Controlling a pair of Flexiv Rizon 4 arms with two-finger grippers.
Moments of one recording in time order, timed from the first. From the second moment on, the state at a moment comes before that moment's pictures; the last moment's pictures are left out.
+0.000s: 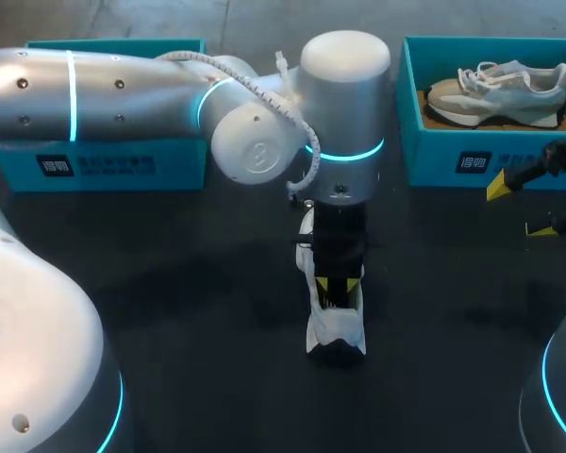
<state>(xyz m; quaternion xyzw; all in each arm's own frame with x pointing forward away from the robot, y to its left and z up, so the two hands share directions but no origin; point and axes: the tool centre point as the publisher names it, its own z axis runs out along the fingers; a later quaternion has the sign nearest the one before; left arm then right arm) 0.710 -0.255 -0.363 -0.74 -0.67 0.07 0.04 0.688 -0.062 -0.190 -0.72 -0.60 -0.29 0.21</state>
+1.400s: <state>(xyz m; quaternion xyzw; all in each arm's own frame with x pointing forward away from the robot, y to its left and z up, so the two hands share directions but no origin) 0.738 -0.255 -0.347 -0.72 -0.69 0.07 0.01 0.688 -0.062 -0.190 -0.72 -0.60 -0.29 0.21</state>
